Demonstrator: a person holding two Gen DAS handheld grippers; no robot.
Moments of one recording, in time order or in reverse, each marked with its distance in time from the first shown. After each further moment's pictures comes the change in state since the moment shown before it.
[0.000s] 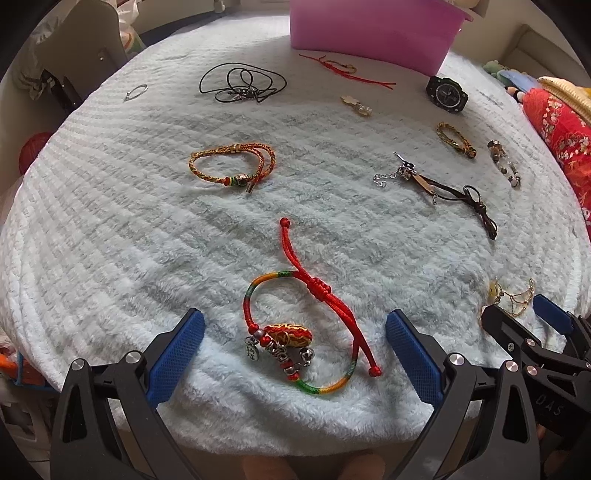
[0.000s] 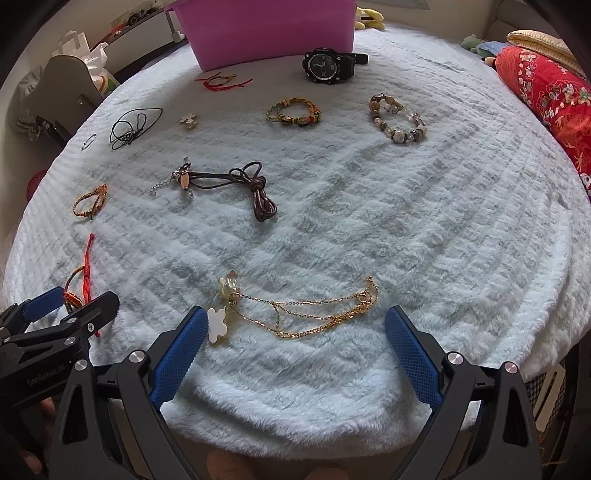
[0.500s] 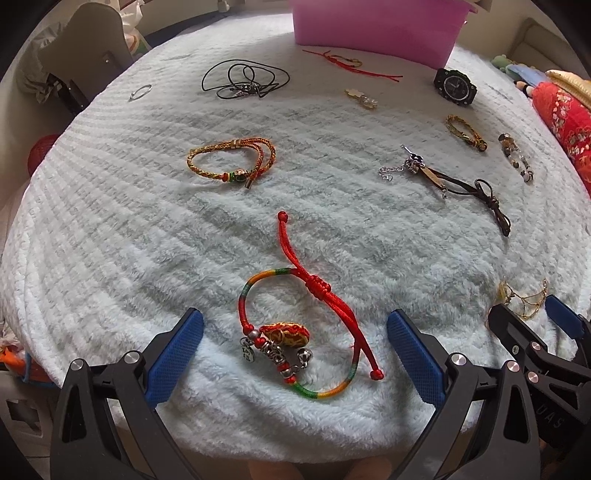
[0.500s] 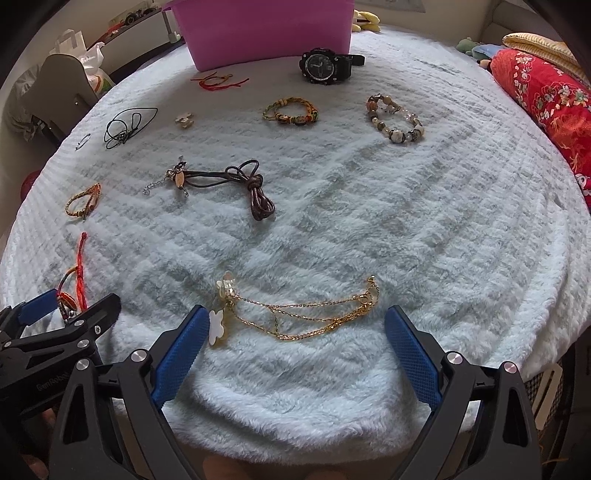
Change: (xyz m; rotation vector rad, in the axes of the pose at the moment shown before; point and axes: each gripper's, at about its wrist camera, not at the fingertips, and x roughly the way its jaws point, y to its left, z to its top) left arm 0.007 -0.008 -0.001 0.001 0.003 0.054; right arm 0.002 0.003 -0.002 0.002 -0.013 -0.033
